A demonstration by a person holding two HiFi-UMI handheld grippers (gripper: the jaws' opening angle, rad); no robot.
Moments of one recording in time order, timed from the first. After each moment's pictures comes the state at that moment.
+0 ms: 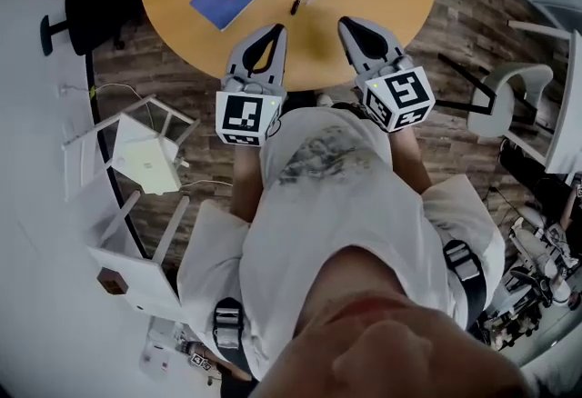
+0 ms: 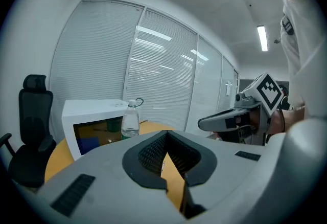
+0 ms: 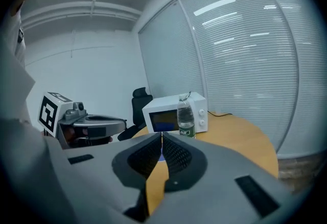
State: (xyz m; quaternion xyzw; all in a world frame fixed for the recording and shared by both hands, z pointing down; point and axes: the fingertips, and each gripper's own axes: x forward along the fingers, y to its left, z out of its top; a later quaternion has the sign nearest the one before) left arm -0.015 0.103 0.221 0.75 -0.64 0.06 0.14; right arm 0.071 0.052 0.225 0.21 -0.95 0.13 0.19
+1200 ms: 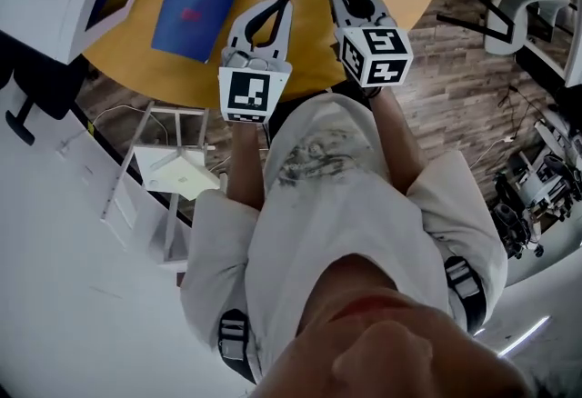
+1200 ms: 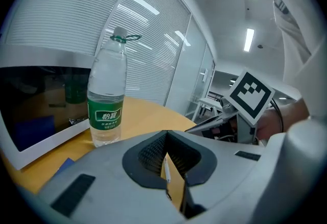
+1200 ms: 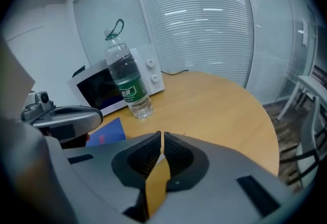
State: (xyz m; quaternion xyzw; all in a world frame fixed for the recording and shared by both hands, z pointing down) left arm -0.028 -0.023 0.387 0.85 -0.47 0.12 0.21; right arm 0.055 -0.056 0.435 0.43 -0.80 0.28 0.31
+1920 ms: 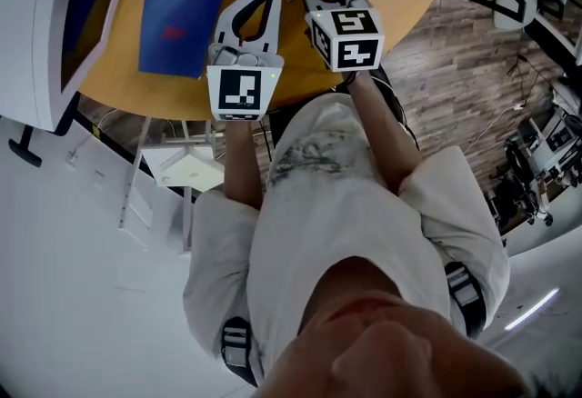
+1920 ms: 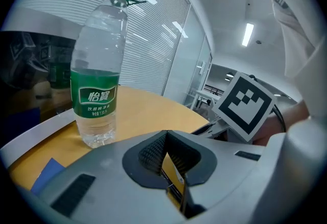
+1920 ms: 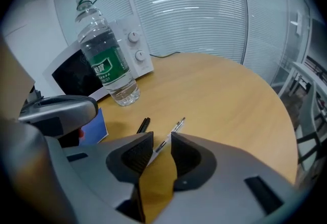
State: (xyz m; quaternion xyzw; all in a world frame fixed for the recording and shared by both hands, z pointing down) left arm -0.021 -0.057 0.441 0.86 -0.44 0.15 0.23; right arm 0.043 -0.073 0.516 0.45 -0.75 0.34 0.34
